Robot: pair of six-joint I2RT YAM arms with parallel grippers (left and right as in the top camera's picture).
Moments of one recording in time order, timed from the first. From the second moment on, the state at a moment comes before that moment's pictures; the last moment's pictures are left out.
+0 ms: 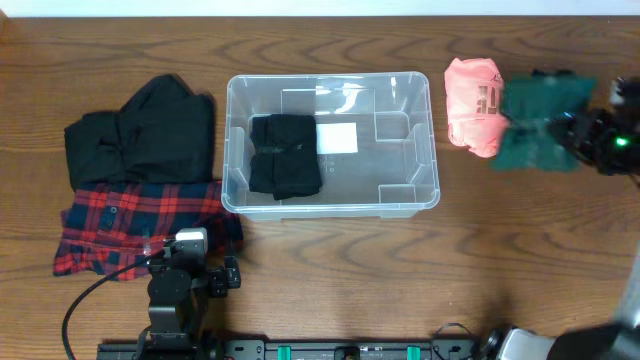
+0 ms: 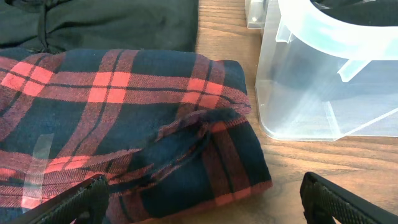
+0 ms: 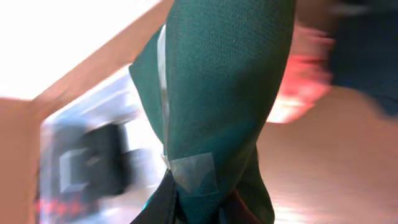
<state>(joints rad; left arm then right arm) -0.04 0.01 0.17 -0.73 -0.06 -0.04 -0.44 1.43 1.39 -0.98 -0.67 0.15</state>
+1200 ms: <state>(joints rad) -0.04 0.01 0.17 -0.73 -0.06 -0.04 0.41 1.87 1.28 -0.43 -0.42 0.91</state>
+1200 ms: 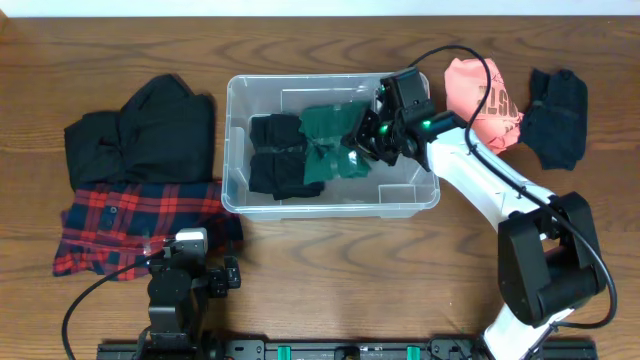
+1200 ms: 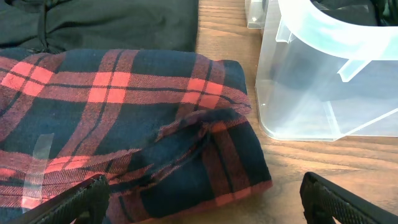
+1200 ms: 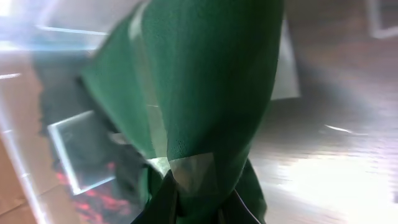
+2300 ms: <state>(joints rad) -0.04 0.01 0.17 -0.73 -0.06 -0.04 -0.45 1.56 1.40 -0.77 -0.27 0.39</state>
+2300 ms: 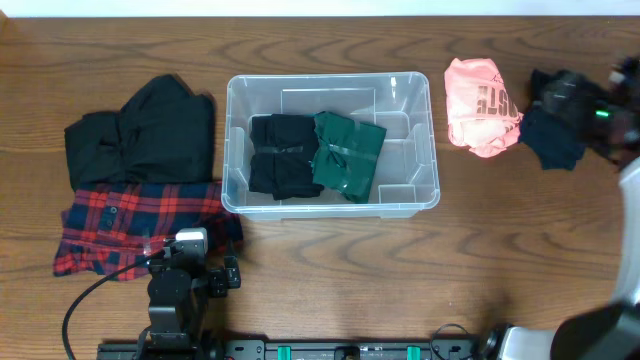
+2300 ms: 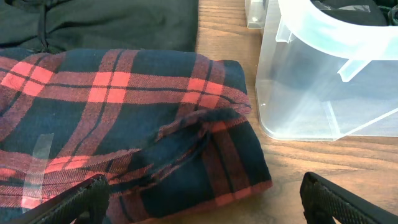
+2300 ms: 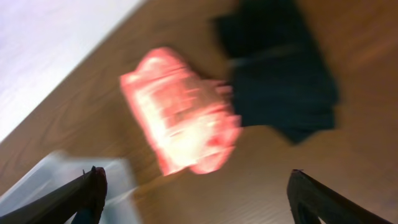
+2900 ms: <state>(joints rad) -0.04 0.01 0.17 -0.73 -0.06 -0.04 -0.71 2.10 1.40 -0.49 -0.53 0.27</state>
